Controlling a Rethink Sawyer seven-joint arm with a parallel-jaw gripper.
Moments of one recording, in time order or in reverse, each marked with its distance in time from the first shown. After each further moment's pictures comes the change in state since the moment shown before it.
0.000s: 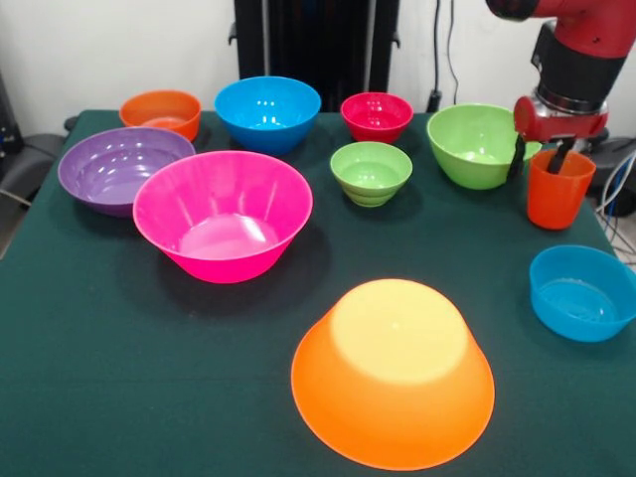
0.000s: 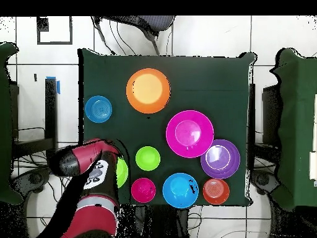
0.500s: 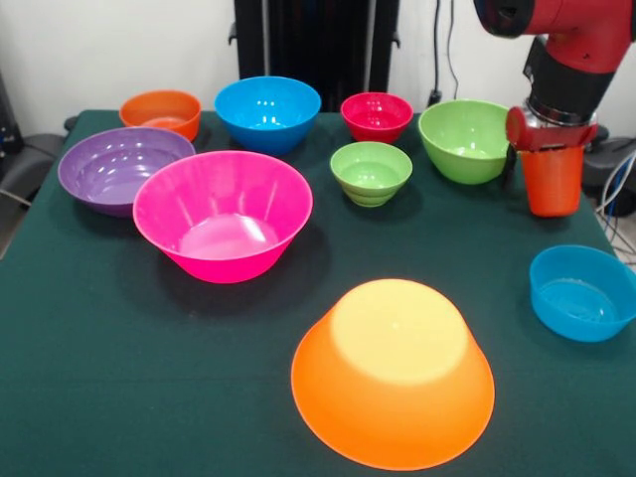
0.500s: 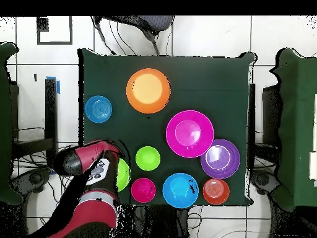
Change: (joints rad) arm 0.004 0.041 -0.006 -0.016 0.002 0.000 0.000
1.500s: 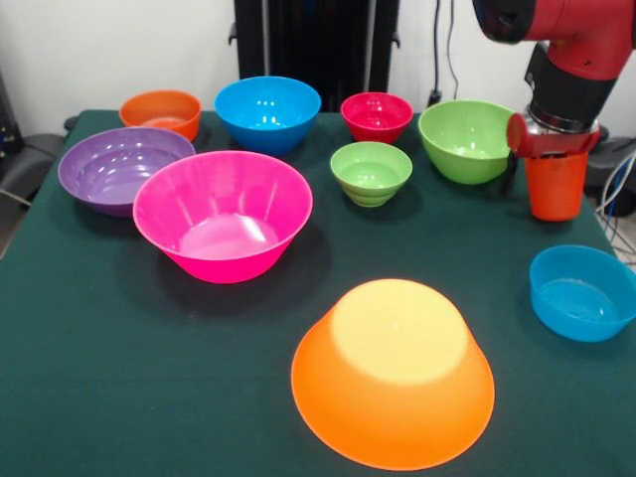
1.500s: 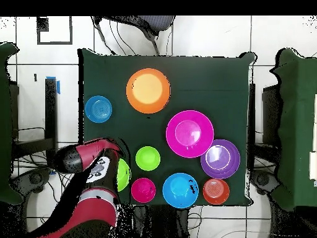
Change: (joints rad) arm 0.002 0.016 -0.008 -0.024 0.013 0.000 0.000
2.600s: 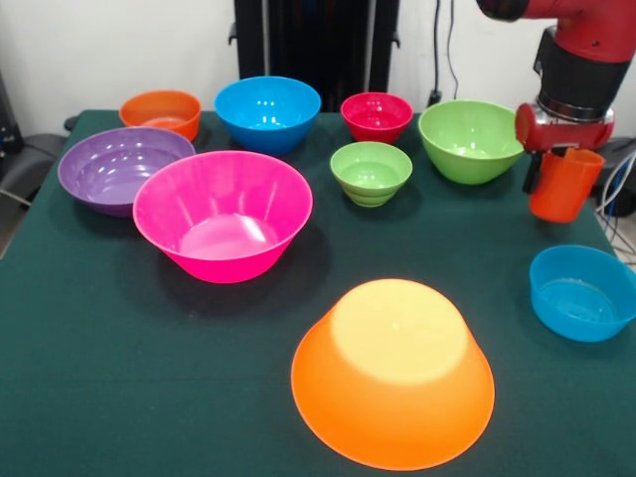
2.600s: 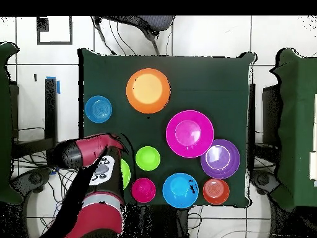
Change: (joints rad) arm -0.035 -0.061 0.007 0.002 0.029 0.000 0.000
